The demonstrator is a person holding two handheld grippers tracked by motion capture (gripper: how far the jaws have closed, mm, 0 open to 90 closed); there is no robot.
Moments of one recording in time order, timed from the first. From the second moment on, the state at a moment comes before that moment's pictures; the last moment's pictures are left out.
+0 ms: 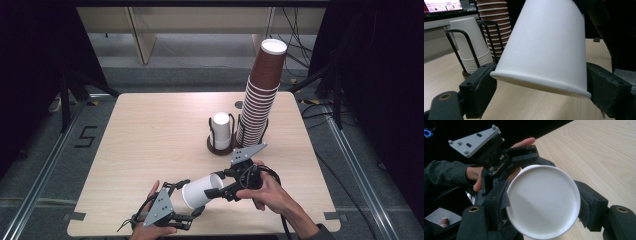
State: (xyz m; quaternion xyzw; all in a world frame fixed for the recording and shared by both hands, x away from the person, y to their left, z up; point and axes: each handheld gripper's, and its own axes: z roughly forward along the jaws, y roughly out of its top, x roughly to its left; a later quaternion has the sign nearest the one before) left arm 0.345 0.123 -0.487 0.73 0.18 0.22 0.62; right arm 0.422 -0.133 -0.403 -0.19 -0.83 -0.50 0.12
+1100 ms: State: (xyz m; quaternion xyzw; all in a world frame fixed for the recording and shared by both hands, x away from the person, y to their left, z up) left arm 0.345 0.119 -0.474 0.85 0.14 0.18 0.47; right arm 0.405 -0.125 -0.389 -0.08 -0.92 -0.39 -0.01
